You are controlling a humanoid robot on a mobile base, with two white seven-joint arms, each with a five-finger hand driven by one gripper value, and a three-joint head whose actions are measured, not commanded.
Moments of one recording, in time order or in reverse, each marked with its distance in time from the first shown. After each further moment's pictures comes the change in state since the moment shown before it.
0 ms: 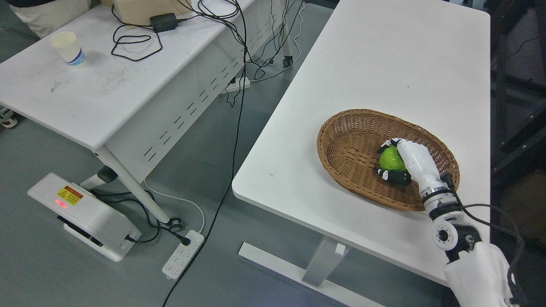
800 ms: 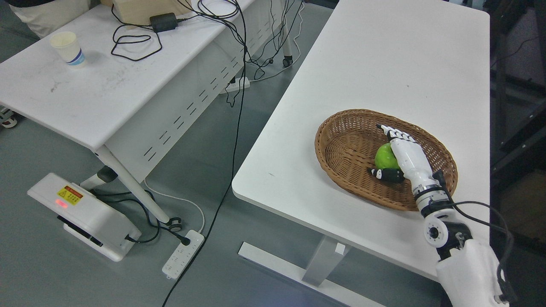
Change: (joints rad) left arm 0.000 0.000 0.000 0.000 0.000 0.000 0.000; right arm -0.010 0.027 0.026 -0.005 0.046 0.042 -0.010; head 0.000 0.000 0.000
